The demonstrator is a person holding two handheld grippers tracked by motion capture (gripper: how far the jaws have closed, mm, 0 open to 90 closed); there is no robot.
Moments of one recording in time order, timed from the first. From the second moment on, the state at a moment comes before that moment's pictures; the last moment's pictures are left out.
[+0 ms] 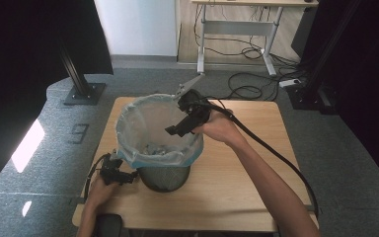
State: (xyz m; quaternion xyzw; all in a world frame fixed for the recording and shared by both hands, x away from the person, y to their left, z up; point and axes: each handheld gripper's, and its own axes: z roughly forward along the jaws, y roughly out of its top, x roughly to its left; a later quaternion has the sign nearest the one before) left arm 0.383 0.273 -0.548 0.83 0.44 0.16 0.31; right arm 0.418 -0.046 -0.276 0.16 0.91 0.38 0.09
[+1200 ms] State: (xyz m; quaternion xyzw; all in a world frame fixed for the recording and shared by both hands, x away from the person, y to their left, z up) left arm 0.383 0.273 -0.548 0.83 0.44 0.16 0.31; right arm 0.425 -0.169 -0.292 0.26 0.87 0.38 0.18
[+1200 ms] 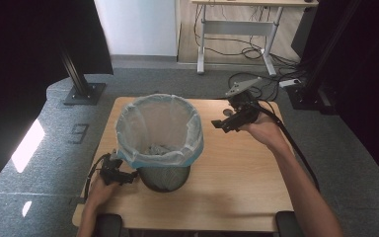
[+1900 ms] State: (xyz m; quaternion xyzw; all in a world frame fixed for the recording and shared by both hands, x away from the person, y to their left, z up) left arm 0.382 0.273 -0.548 0.83 0.44 0.16 0.31; right arm 0.414 -0.230 -0.332 0.30 0.84 0.39 0.21
